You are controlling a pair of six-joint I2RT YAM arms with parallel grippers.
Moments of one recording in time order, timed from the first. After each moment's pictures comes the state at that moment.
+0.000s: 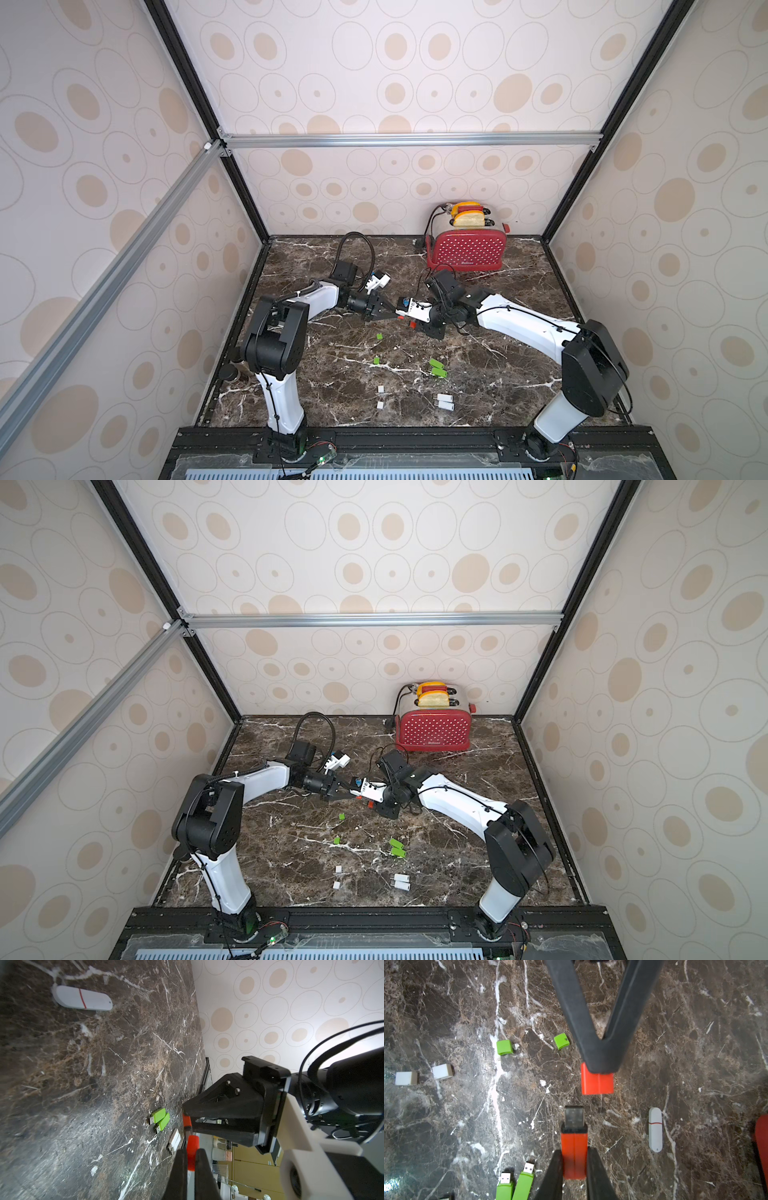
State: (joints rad) left arm -0.29 1.87 1.17 -0.47 1.26 -0.21; right arm 0.79 1.65 1.21 -0.60 -0.23 -0.62
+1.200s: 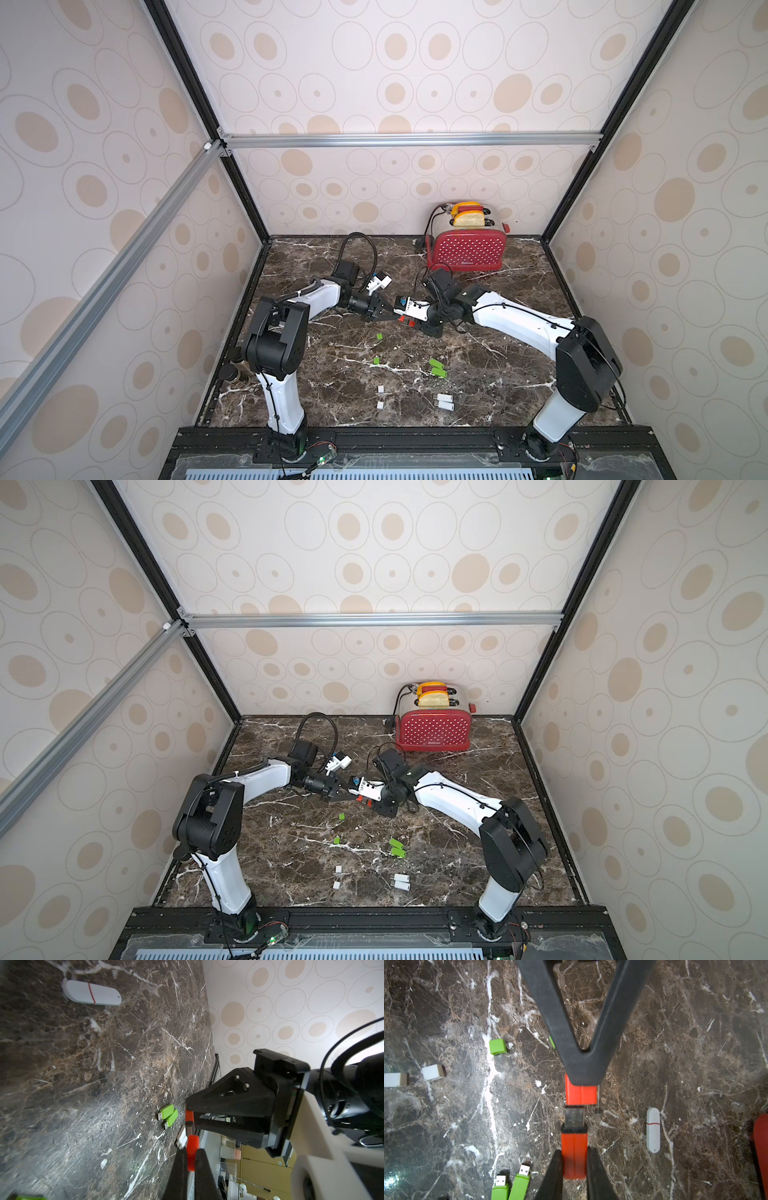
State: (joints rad) left arm -0.30 1.87 1.20 -0.57 1.19 -0.13; right arm 0.80 1.68 1.25 -0.63 -0.20 -0.62
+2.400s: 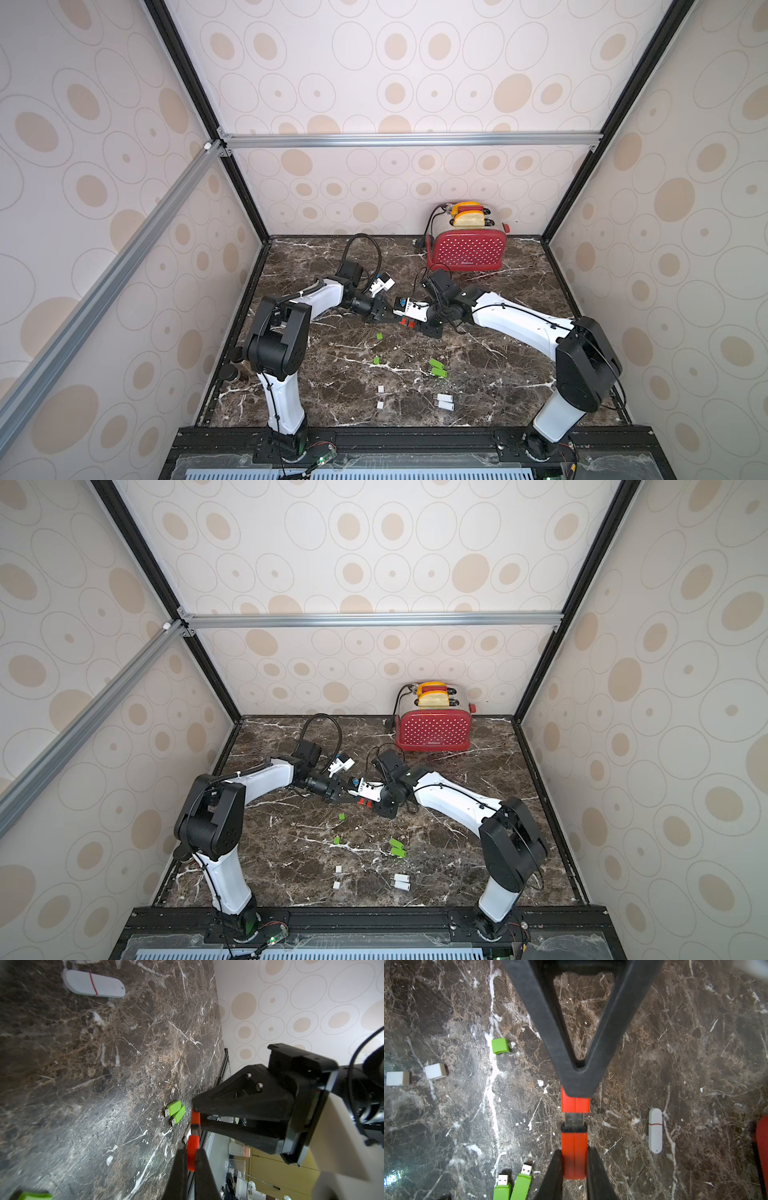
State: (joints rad) left arm -0.33 1.88 1.22 -0.62 1.13 -0.09; right arm 0.81 1.68 1.25 -0.63 -0.20 -0.62
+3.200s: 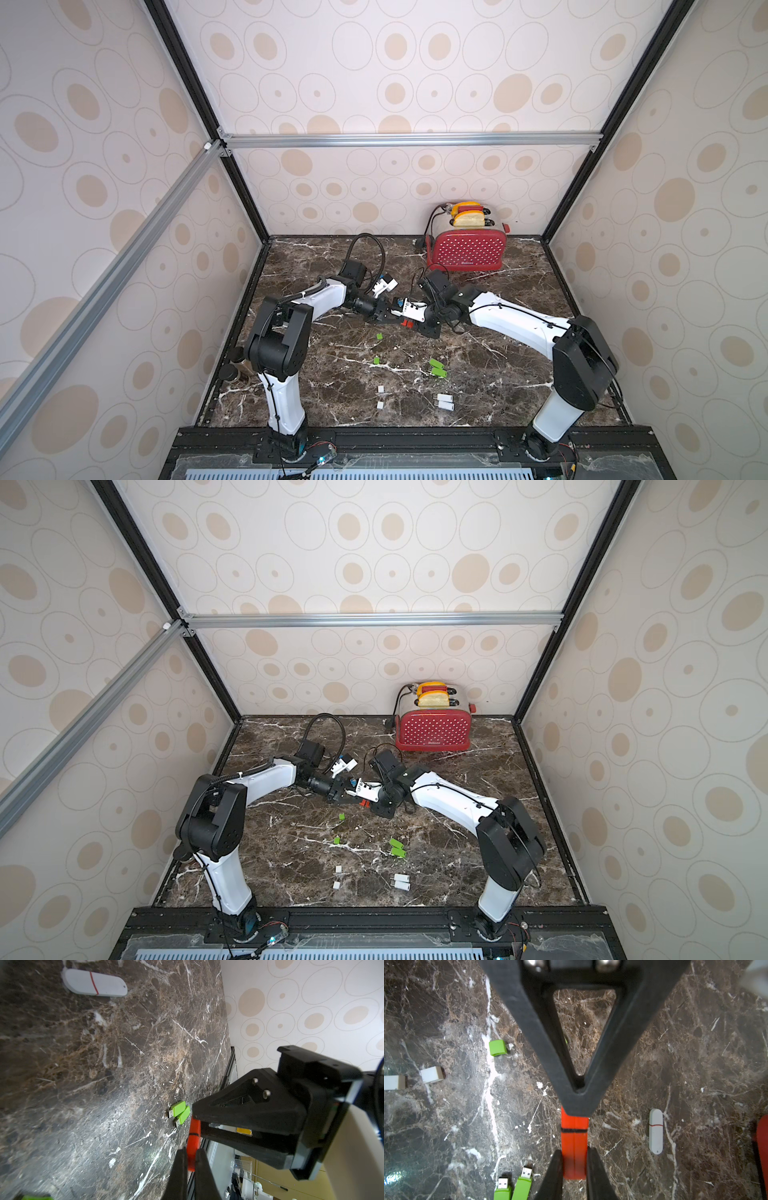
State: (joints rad) left arm -0.35 1.88 1.23 -0.61 1.09 -0.10; right arm 0.83 1.70 1.26 -0.63 -0.18 -0.60
